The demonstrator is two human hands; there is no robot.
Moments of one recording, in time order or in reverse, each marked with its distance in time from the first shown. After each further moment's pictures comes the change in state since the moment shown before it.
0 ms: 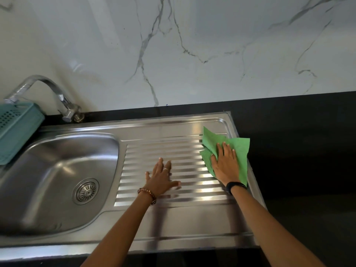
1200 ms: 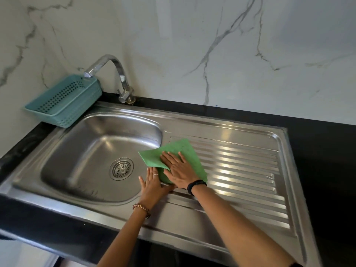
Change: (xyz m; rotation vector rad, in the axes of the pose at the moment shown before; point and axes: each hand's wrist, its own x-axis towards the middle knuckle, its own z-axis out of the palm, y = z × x) left_hand -0.056 -0.105 0.001 -0.313 0.303 -0.363; right_hand -0.017 -0.225 0.069 -0.097 -0.380 -0.868
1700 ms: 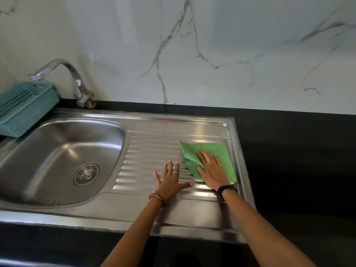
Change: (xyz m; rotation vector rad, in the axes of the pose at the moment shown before) left_hand -0.041 0.127 0.079 0.120 -0.276 0.285; right_hand -0.179 0.135 -0.007 0.044 0.227 0.480
